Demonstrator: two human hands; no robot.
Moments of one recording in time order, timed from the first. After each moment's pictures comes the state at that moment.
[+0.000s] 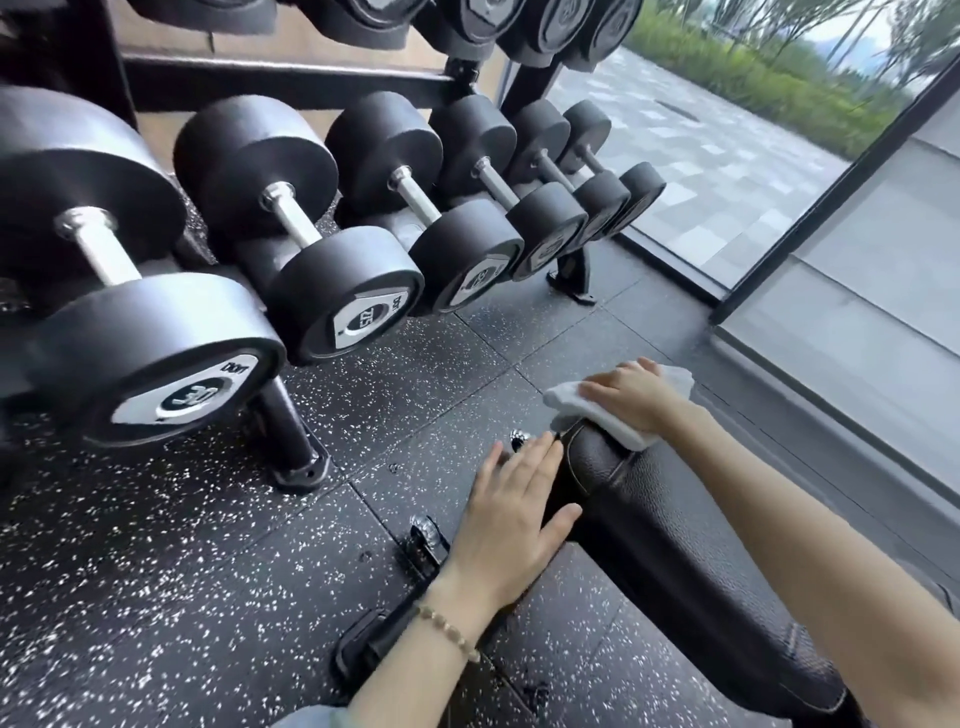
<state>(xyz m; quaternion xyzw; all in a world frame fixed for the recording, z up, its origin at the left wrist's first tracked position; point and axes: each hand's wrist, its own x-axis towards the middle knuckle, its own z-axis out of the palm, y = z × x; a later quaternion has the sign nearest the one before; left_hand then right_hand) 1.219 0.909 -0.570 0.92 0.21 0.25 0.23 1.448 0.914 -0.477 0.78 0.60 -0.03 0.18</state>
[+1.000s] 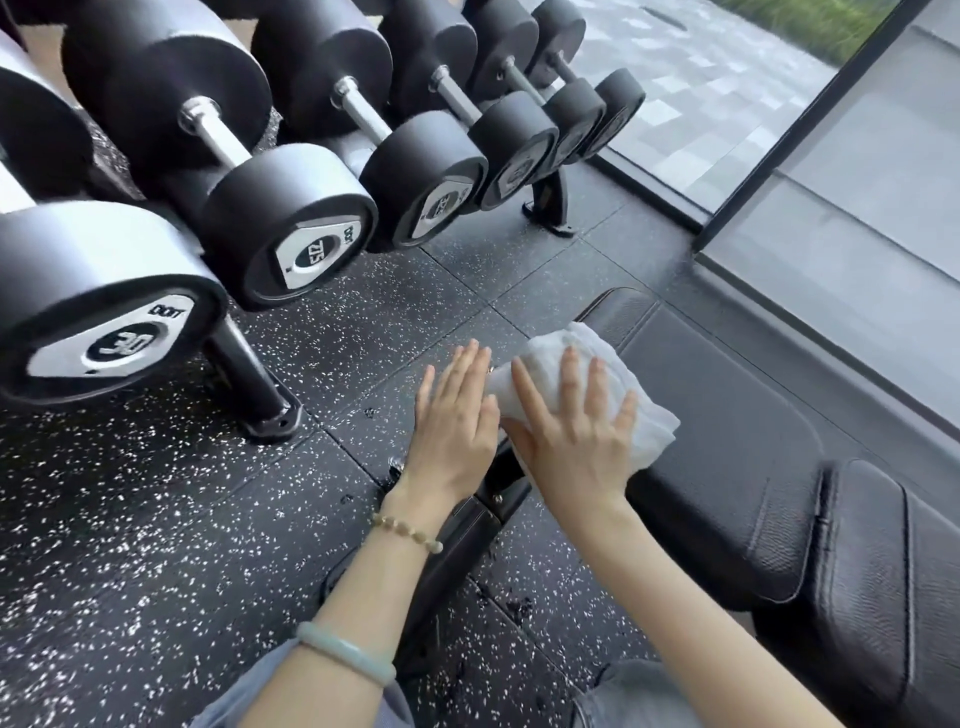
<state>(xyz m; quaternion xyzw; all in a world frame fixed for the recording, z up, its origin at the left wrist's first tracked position) 1.223 0.926 -0.566 0.85 0.28 0.24 0.37 1.322 0.832 -0.543 0.84 0.46 0.28 0.06</state>
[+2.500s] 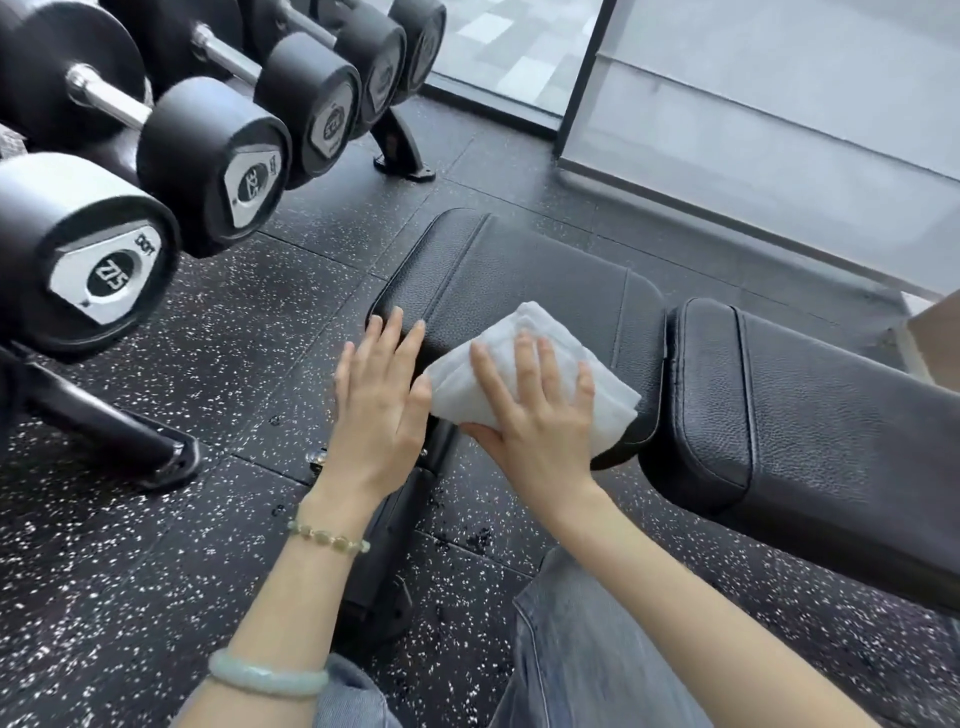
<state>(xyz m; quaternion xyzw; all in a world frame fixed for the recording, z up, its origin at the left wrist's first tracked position) 1.231 0.873 -0.545 0.91 0.15 0.24 0.31 1.325 0.727 -0.557 0.87 0.38 0.31 0.02</state>
